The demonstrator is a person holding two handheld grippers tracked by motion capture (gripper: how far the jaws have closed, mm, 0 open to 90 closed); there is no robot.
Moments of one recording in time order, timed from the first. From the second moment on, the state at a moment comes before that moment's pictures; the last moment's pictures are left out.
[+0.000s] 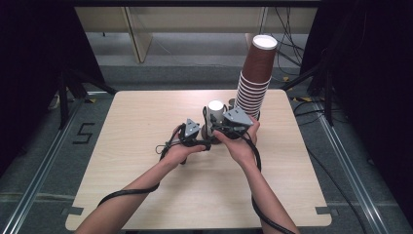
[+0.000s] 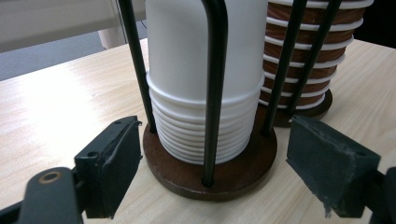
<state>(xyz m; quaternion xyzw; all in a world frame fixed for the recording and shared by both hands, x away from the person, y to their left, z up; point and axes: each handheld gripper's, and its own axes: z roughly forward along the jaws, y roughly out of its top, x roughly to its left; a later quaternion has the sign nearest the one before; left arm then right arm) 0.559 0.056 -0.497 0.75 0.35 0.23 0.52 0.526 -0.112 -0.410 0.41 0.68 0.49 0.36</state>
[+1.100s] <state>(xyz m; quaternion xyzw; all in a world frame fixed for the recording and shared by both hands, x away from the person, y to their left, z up) 0.573 0.046 -0.500 0.74 0.36 0.22 0.52 0.550 -0.103 -0.408 0.42 0.69 0.47 0.35</state>
